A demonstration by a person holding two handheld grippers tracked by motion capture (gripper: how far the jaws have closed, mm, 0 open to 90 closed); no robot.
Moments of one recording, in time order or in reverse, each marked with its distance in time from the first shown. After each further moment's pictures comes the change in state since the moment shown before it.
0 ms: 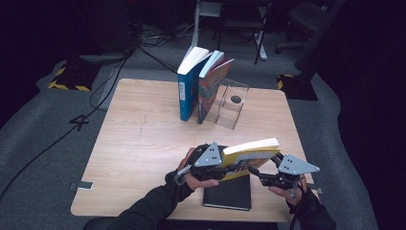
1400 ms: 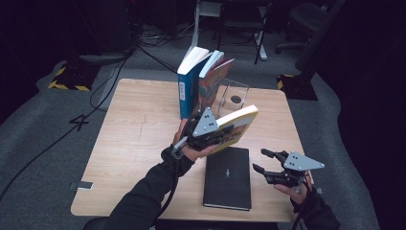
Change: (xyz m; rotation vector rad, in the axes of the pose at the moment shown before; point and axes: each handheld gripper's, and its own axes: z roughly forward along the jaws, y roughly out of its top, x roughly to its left) left arm 0.051 0.058 -0.028 -0.009 0.286 0.016; right arm -0.015 -0.009 -0.007 0.027 -0.013 0.053
